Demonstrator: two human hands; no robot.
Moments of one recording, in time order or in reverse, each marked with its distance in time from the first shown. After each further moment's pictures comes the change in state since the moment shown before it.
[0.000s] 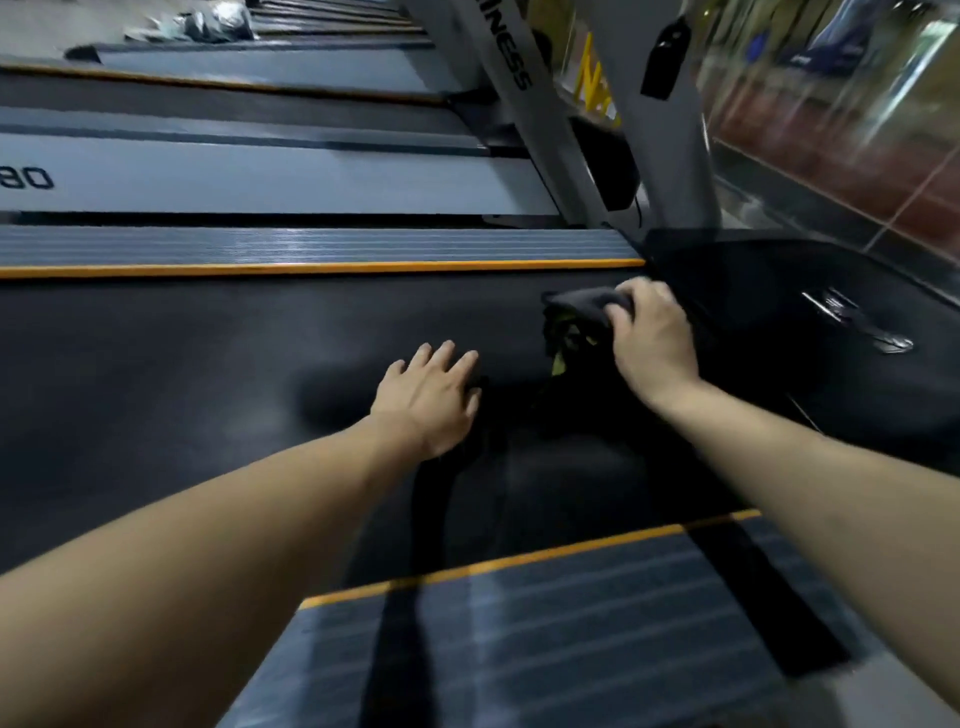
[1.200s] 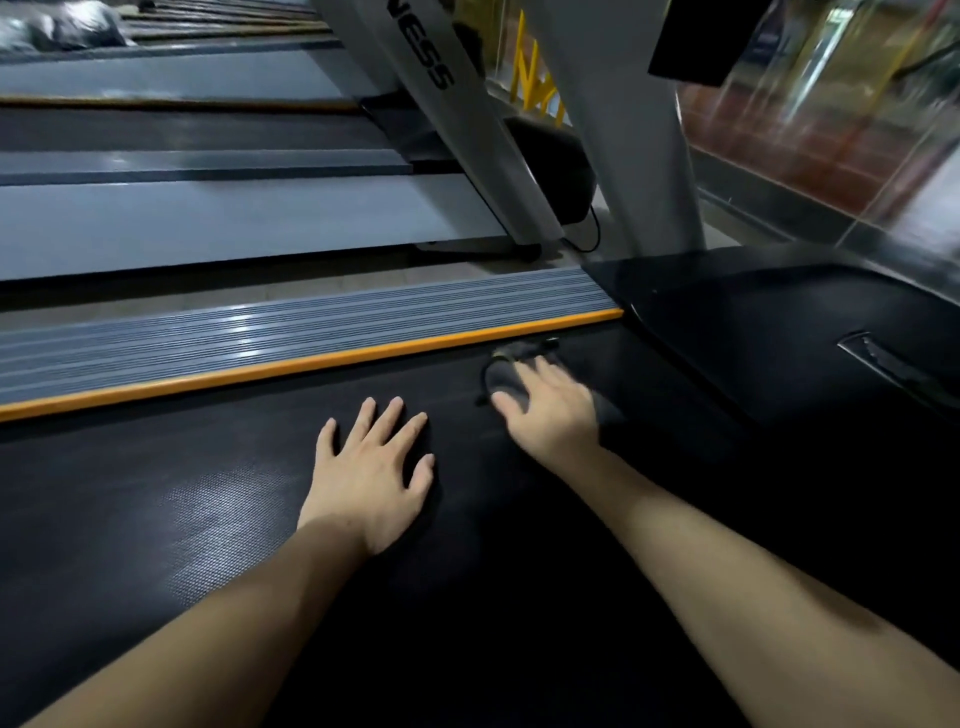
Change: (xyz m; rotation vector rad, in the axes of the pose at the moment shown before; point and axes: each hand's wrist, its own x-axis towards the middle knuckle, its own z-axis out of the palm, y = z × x) left_hand 0.223 -0.021 0.100 -0.072 0.046 -0.021; right_hand 0.148 0.109 0.215 -0.258 -0.273 0.115
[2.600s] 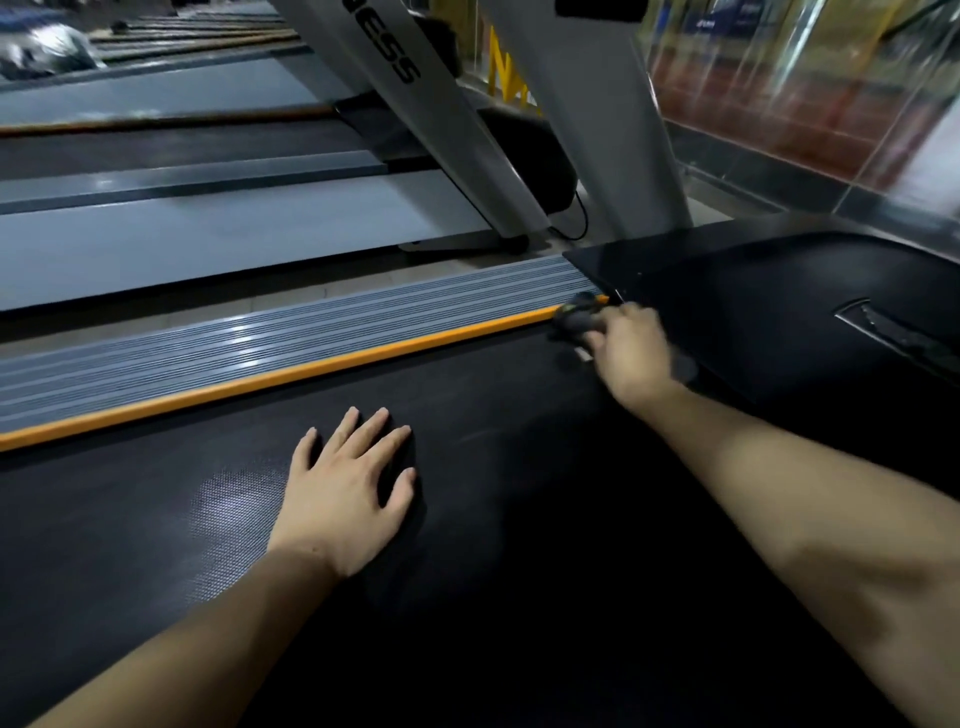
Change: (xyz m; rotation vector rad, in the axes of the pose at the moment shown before) left_hand -0.004 -0.001 0.000 0.005 0.077 0.050; right_hand 0.071 0.107 -0.027 -0.066 0.238 0.048
